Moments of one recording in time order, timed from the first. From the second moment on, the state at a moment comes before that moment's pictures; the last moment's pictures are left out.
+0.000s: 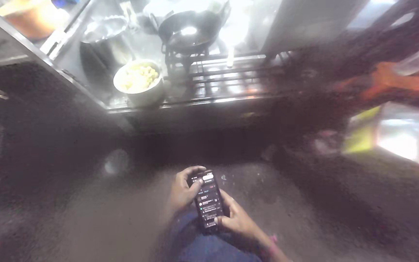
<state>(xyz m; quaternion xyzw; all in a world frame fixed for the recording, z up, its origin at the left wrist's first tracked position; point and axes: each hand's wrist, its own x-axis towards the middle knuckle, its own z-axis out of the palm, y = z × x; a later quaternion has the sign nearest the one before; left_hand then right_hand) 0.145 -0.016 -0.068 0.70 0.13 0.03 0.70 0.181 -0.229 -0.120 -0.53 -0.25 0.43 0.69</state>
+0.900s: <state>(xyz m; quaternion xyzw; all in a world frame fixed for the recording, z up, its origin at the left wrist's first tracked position) 0.140 -0.011 -0.083 0.68 0.04 0.02 0.73 0.184 -0.223 -0.113 -0.52 -0.19 0.44 0.71</state>
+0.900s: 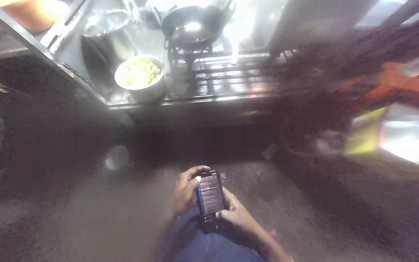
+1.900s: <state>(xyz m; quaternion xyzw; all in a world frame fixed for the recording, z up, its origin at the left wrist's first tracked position) 0.136 -0.009 -0.089 0.66 0.06 0.01 0.75 0.182 -0.223 -0.120 -0.53 -0.21 0.43 0.70</state>
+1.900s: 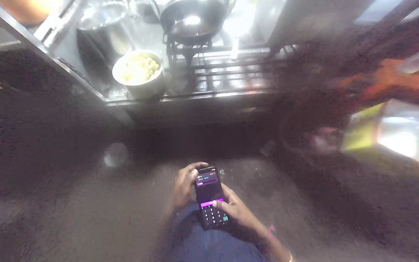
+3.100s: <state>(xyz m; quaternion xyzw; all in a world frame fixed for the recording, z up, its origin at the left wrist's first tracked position) 0.136 -0.013 -0.096 0.63 0.04 0.03 0.78 0.188 -0.234 -0.123 -0.55 -0.25 0.44 0.67</state>
